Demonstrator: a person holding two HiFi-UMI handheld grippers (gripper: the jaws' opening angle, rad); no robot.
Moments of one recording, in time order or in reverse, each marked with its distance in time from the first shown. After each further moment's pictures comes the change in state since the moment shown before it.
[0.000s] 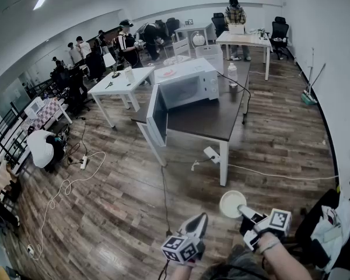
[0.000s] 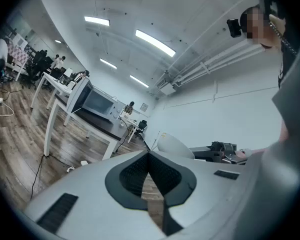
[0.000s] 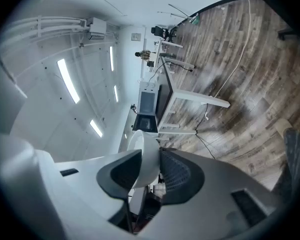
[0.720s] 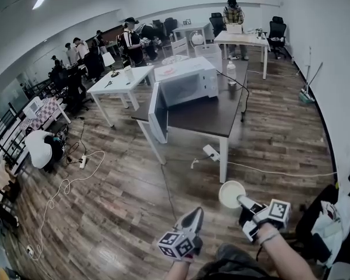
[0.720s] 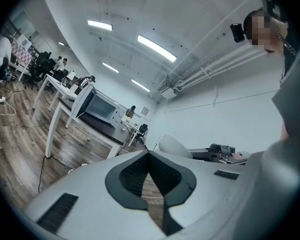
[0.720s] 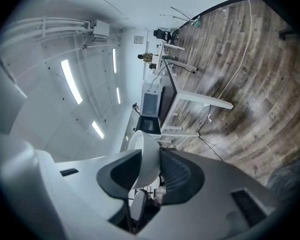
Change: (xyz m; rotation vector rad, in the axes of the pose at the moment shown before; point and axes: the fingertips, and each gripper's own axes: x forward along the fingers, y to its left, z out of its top) left arm -0.026 0.011 0.019 -0.016 -0.045 0.008; right arm 0.009 0.016 -0.004 -0.008 -0.043 0.000
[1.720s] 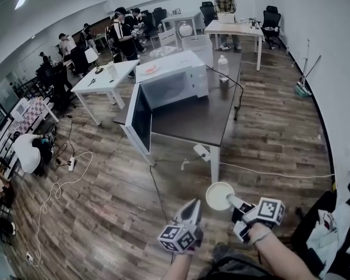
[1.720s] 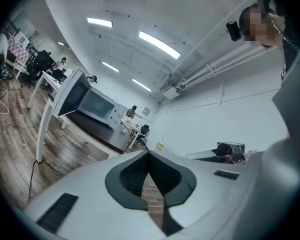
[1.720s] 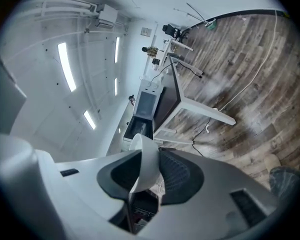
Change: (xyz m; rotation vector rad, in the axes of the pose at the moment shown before) left arm 0.149 0.038 0.023 0.001 -0.012 0.007; right arm 0.081 -0.015 0.087 -0.134 0.058 -0.104
